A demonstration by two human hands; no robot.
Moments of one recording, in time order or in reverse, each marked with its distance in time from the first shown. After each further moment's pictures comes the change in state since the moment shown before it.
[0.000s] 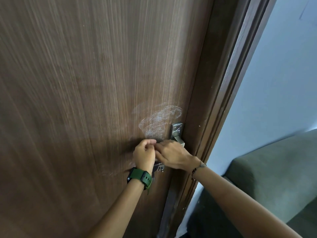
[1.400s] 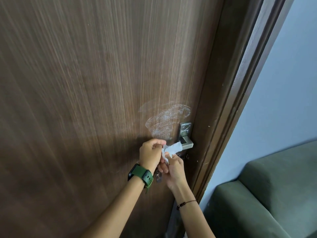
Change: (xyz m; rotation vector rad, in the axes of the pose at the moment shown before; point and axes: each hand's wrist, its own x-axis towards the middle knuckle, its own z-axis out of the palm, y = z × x) left_hand -0.004 0.015 -0.010 0.158 -0.121 0.009; right_hand -0.008 -0.019 0.111 1.334 0.473 1.009
